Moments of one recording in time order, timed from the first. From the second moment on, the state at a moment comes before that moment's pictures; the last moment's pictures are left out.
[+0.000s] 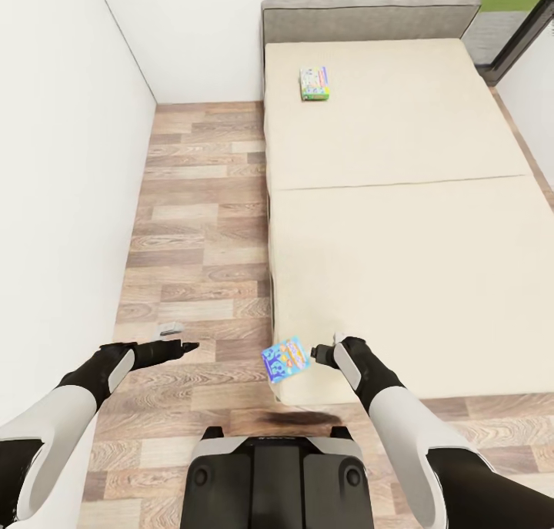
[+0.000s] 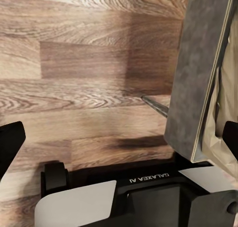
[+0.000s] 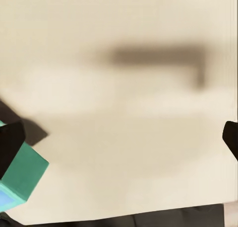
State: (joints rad) left arm -0.94 0.23 -0.03 -0.35 0.20 0.40 -0.52; right arm -0.91 0.15 -0.05 -0.46 -0.23 0.55 -0.23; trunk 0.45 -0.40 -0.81
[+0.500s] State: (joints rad) left arm -0.94 0.23 -0.03 -0.35 0.20 0.40 -0.52; right arm -0.91 0.14 -0.05 -0.47 -0.23 0.55 -0.22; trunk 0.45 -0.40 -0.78
